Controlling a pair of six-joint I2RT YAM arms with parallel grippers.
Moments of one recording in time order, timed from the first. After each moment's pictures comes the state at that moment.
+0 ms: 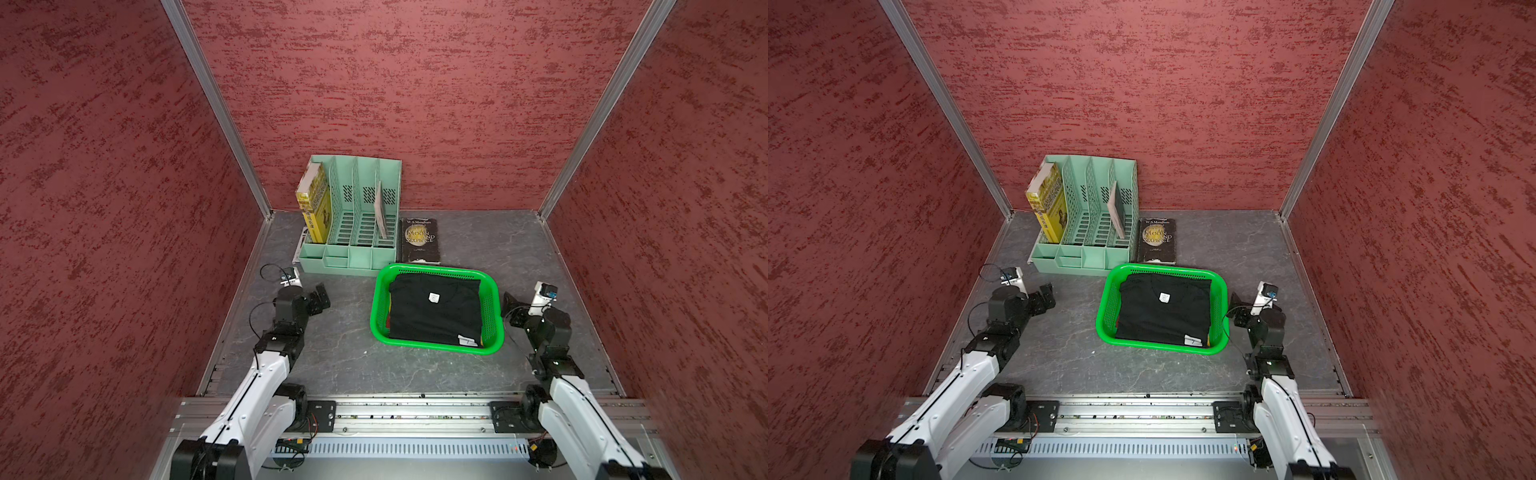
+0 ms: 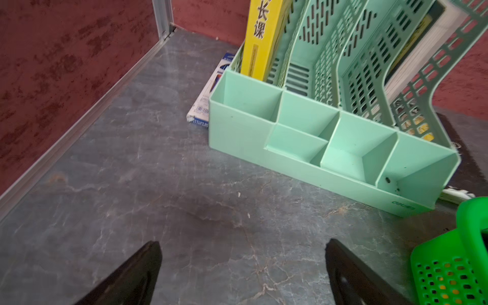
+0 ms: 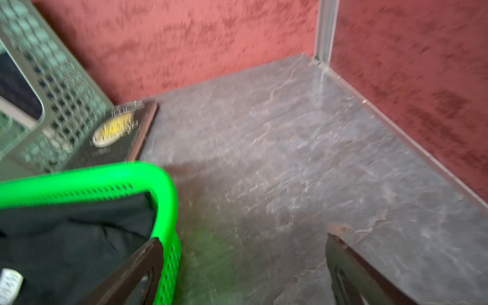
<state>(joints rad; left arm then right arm) -0.05 0.84 0.34 0.05 -0.08 -0.22 -0.07 0.82 0.12 0.34 -0.04 0.17</state>
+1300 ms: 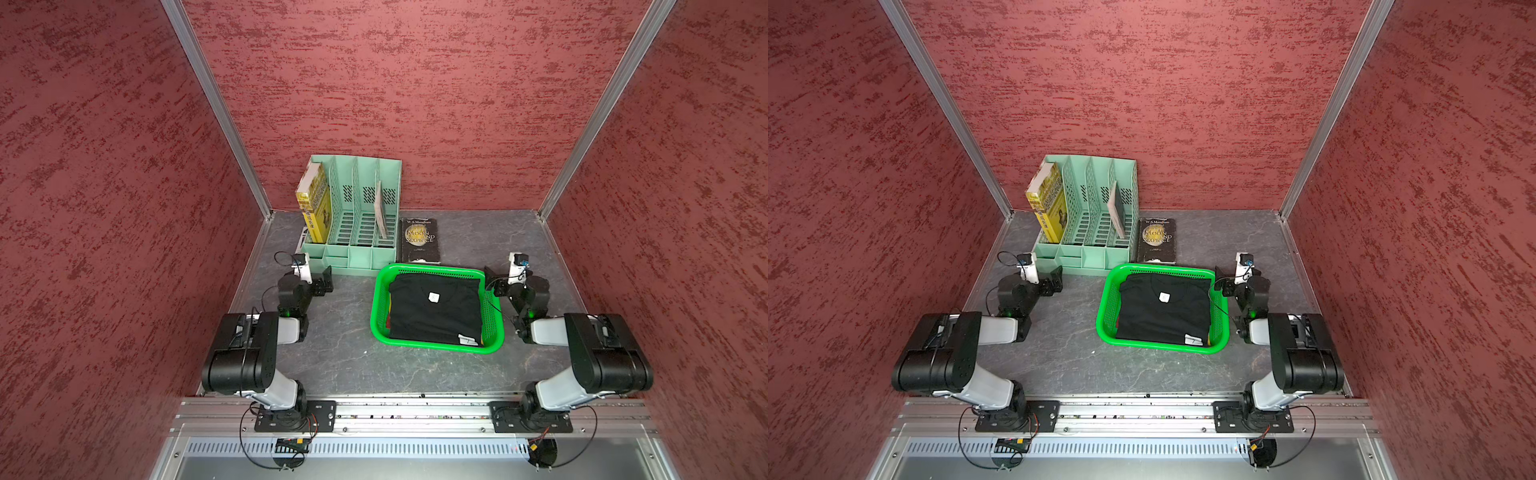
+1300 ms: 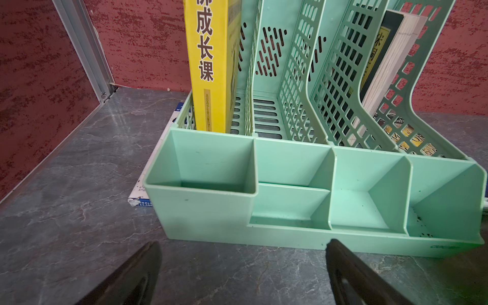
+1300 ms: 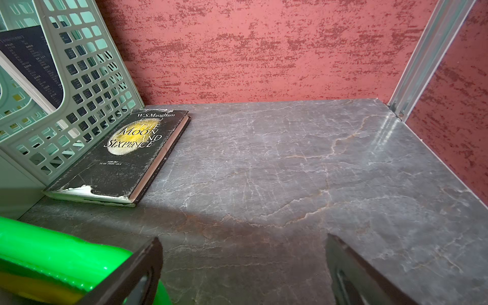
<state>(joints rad) 0.06 1.53 0.37 0.89 0.12 -0.09 -0.04 1.54 0.37 0.94 -0.17 0.05</state>
